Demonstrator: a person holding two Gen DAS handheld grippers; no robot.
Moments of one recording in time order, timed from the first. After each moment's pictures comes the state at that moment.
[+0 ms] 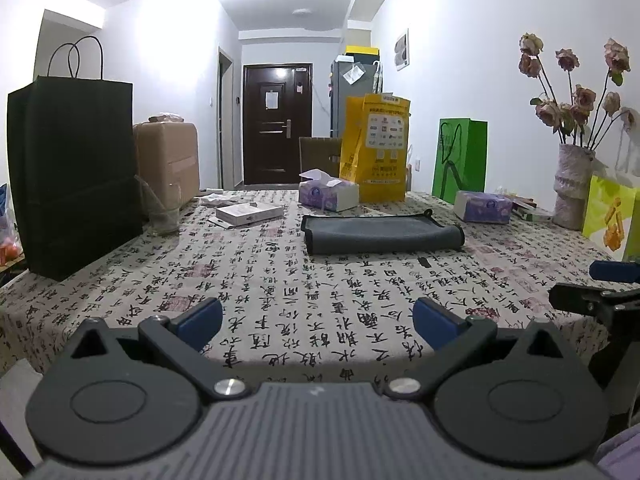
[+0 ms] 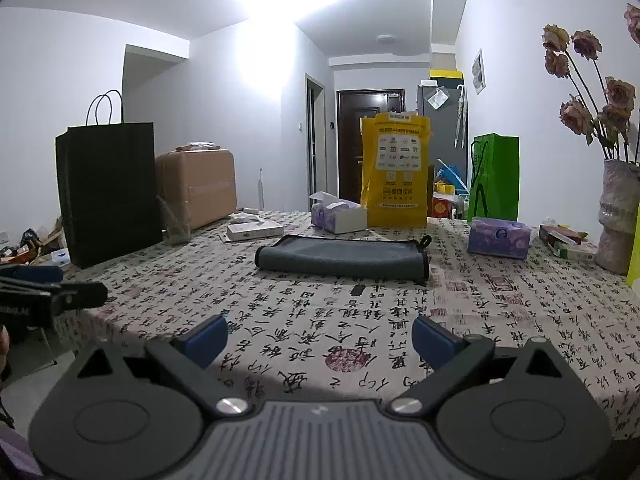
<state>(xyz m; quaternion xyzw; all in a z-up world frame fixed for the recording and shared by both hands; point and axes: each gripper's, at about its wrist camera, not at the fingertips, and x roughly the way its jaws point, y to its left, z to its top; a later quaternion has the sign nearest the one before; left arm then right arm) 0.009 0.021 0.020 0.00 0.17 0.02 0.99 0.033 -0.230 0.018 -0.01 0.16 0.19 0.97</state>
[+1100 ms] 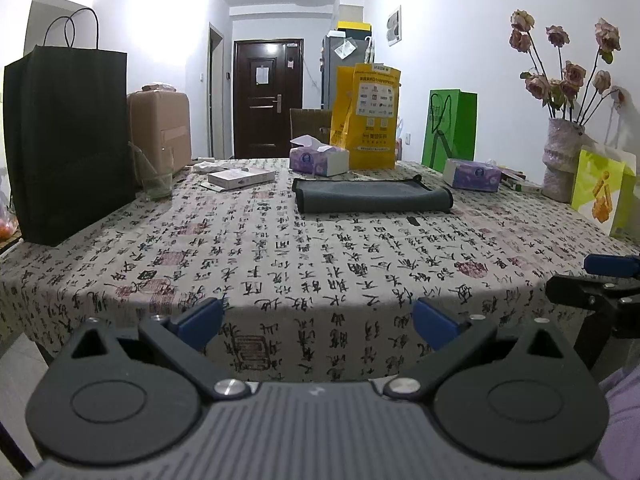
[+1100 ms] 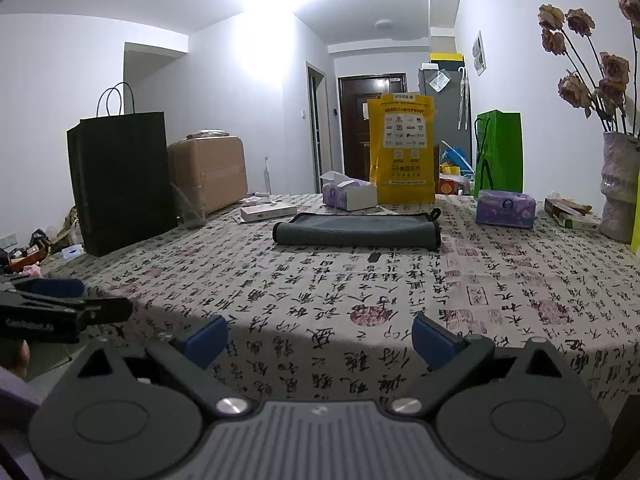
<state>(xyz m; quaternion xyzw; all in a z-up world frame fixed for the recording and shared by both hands) -0.010 0.022 -0.003 -0.01 0.21 0.00 0.98 0.001 -0.229 -0.001 0.01 0.19 0.20 0.96</state>
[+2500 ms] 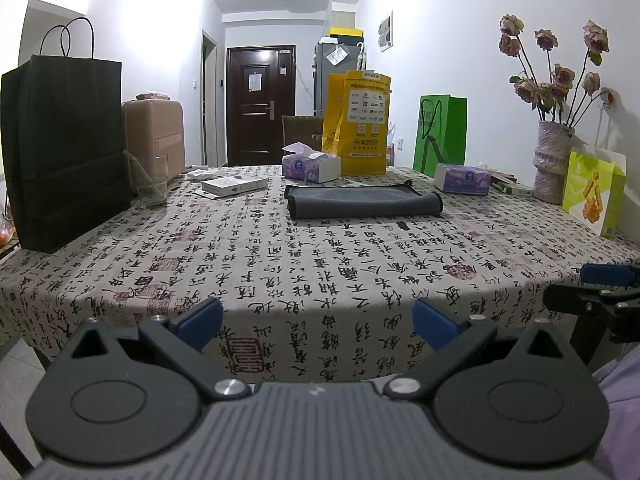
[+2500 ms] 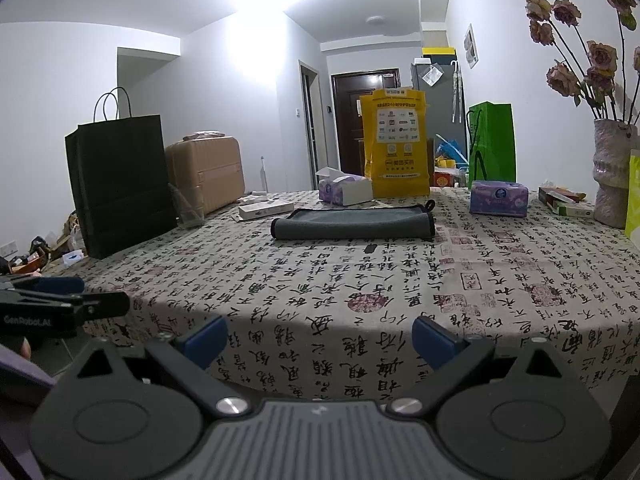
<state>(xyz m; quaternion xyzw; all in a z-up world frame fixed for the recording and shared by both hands) -0.019 0.015 0.000 0.00 0.20 0.00 0.98 -0.010 -0.238 -0.003 0.02 0.19 0.20 0.96</state>
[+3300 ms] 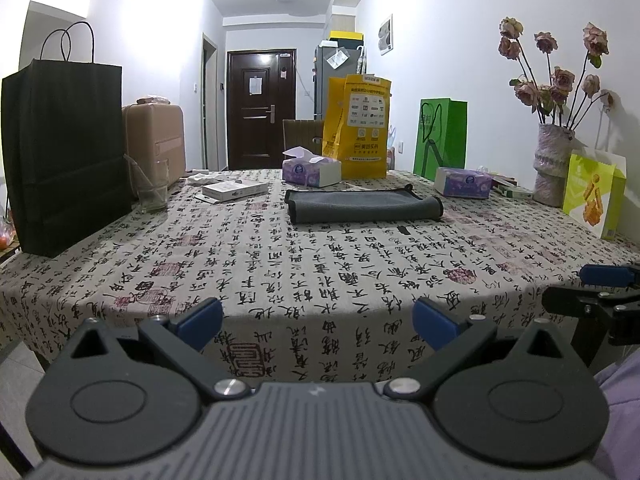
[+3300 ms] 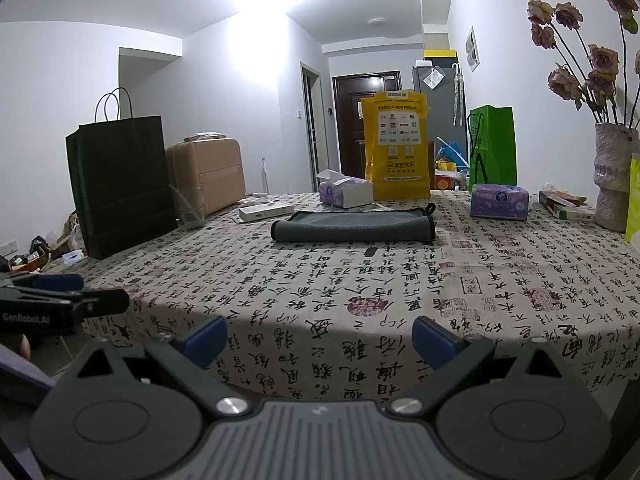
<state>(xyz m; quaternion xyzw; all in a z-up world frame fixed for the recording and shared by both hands) -0.018 0.016 0.004 0.00 0.19 0.00 0.98 -0.010 -0.239 -0.002 0.02 0.19 0.20 0.96</state>
